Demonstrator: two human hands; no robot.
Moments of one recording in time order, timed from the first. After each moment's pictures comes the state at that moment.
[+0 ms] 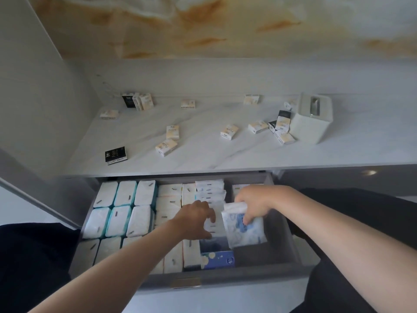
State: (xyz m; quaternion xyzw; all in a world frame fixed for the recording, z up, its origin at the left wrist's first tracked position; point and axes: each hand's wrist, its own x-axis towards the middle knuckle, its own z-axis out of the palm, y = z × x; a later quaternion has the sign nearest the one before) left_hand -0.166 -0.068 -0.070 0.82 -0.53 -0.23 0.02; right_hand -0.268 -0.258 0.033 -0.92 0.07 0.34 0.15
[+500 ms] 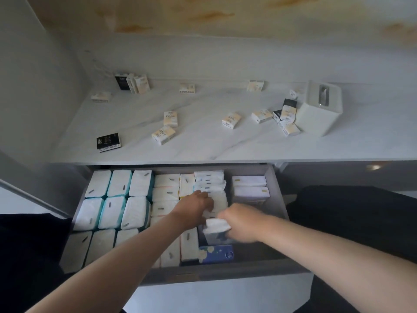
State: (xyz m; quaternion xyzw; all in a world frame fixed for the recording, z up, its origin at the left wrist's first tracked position) left_hand -0.149 -0.077 -0.106 0.82 -0.55 -0.17 0.07; right_hand -0.285 -0.207 -0.027 -0.95 0.02 0.25 0.18
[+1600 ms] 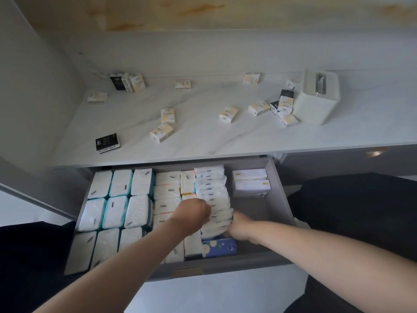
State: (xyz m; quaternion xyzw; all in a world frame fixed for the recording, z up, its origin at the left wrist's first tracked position) left_hand -0.170 -0.064 -0.096 0.82 -0.54 -0.17 -0.01; right_hand -0.291 -0.192 -0.100 -0.79 0.33 0.27 0.44
